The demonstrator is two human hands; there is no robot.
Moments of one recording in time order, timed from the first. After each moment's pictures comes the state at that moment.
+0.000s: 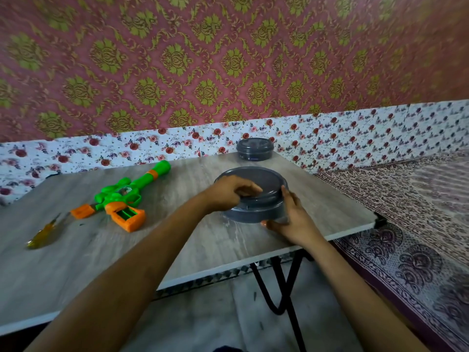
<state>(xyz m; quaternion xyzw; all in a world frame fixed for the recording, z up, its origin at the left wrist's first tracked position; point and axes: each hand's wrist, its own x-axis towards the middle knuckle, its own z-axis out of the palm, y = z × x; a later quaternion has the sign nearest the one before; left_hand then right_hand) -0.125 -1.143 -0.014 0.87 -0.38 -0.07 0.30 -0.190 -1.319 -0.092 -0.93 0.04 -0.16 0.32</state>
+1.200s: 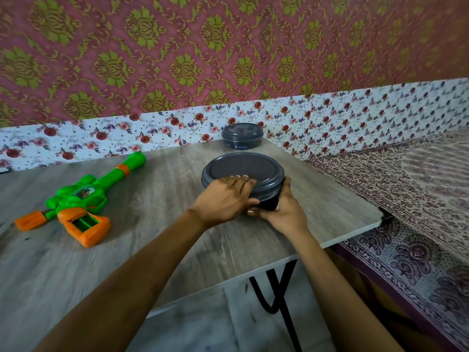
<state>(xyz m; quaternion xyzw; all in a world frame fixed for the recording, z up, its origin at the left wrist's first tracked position) -0.060 -1.179 -0.077 0.76 -0.53 0.37 -0.06 -0.125 -1.333 -0.116 -0.88 0.14 -0.20 0.41</state>
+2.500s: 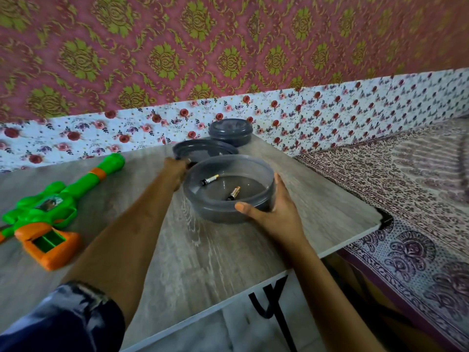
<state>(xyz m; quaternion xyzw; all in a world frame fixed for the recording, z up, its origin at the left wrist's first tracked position) 0.081 -1.173 -0.069 0.76 0.06 -0.04 0.65 -0.120 -1.337 -0.123 -0.84 0.12 -0.24 0.48</state>
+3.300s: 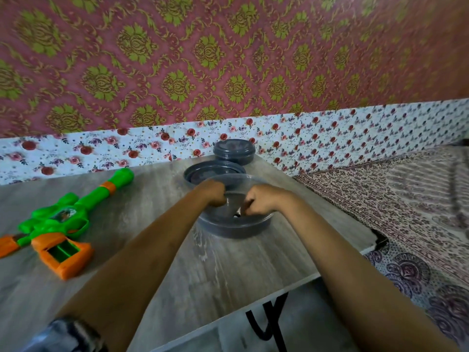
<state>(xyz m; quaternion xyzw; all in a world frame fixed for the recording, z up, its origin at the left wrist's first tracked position) 0.030 -1.210 -0.050 0.95 -0.30 -0.03 0.01 -0.087 -1.323 -0.015 -0.99 -0.01 0.08 0.12</state>
